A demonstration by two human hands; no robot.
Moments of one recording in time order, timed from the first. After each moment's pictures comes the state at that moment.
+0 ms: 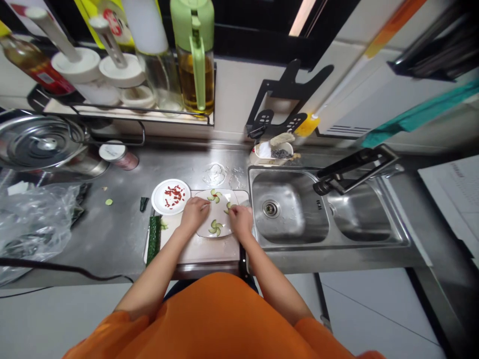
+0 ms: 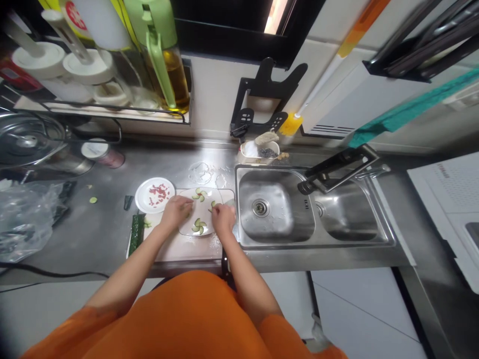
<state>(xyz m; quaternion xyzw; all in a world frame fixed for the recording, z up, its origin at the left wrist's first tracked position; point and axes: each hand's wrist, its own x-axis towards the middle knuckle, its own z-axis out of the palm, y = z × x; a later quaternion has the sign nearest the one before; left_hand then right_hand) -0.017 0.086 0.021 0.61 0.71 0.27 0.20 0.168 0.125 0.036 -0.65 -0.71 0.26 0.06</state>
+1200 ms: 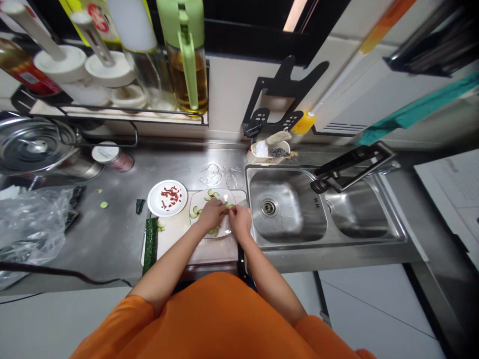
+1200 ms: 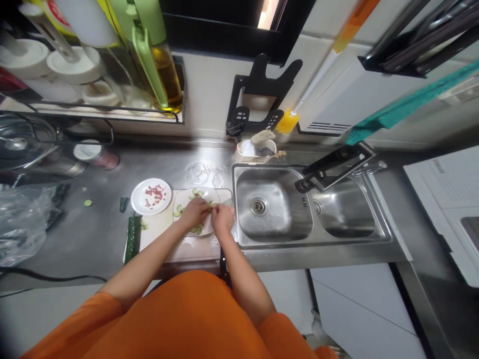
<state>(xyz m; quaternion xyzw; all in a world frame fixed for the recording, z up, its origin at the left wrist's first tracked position) 0.034 0.115 0.003 0.74 0.59 0.19 0.25 0.172 0.126 0.033 -0.69 -0.68 0.24 0.04</state>
